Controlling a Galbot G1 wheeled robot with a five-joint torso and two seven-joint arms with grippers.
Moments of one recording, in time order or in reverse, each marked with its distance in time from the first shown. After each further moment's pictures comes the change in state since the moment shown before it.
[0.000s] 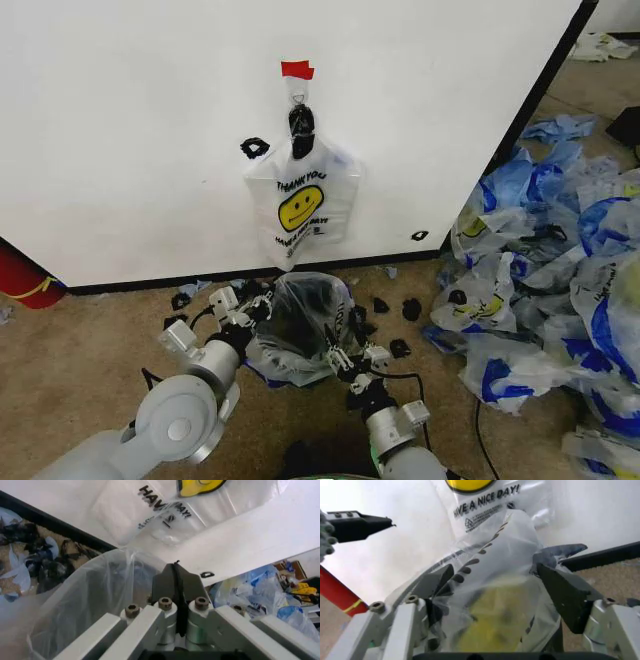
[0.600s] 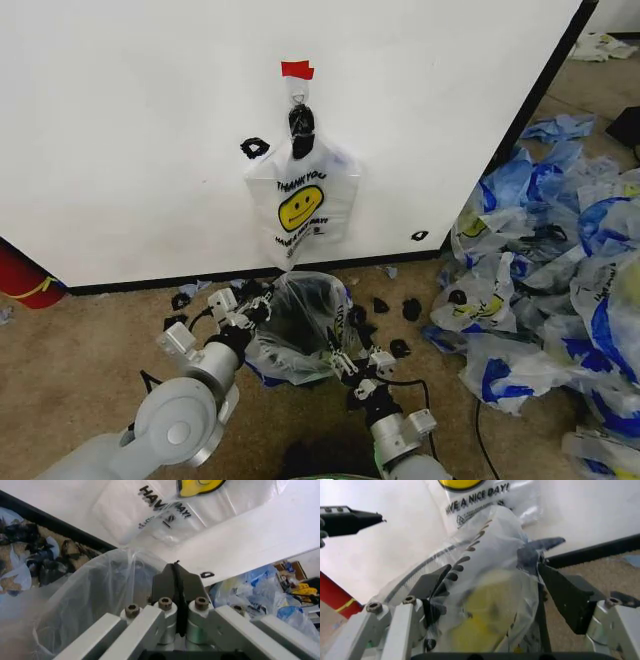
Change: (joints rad) left arm 0.015 -0.003 -0.005 -0.007 0.012 -0.002 -0.001; right arm -0.052 -0.012 0.017 0.012 -0.023 0.014 0.024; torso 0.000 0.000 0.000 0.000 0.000
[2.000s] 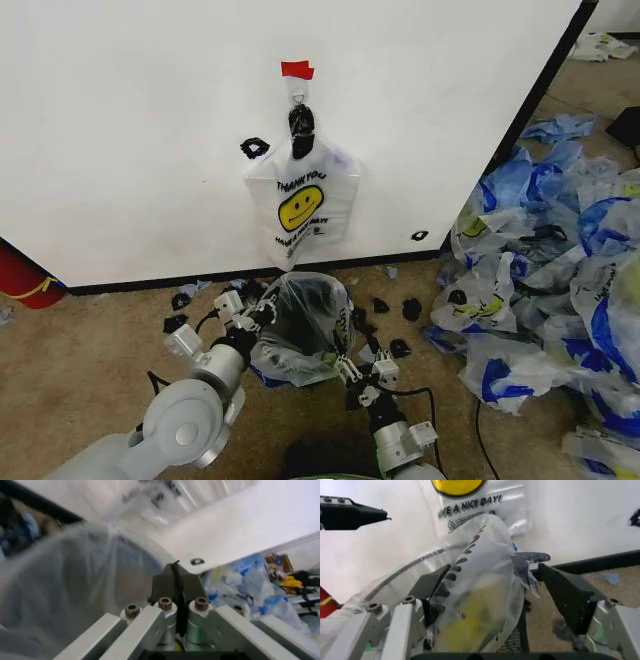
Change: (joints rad) left arm -0.046 -0.034 0.076 0.009 -0.035 0.011 0.011; right arm -0.022 0.019 0.021 -0.031 -0.134 0.009 0.052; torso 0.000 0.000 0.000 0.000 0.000
